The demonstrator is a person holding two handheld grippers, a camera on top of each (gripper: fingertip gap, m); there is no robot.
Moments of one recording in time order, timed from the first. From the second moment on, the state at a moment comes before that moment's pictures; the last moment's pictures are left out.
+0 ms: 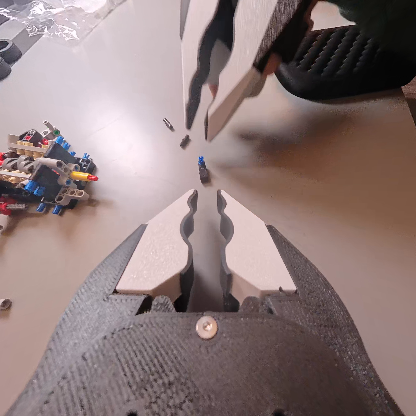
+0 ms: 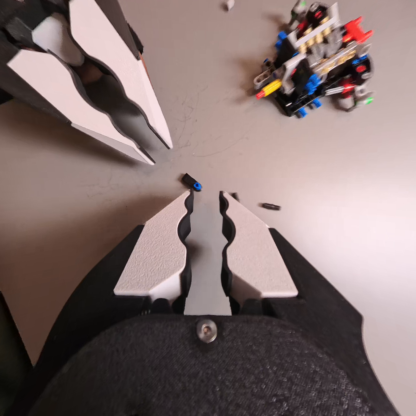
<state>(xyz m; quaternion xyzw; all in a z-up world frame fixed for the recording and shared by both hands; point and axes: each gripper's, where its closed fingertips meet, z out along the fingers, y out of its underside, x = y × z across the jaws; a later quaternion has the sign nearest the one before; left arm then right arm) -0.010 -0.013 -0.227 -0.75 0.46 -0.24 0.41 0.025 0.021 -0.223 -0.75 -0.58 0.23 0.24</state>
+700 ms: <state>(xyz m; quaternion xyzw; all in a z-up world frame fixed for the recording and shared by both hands) -0.005 -0.006 -0.234 -0.76 0.47 -0.21 0.40 0.052 0.076 -0.244 -0.64 -0.71 0.17 0.24</state>
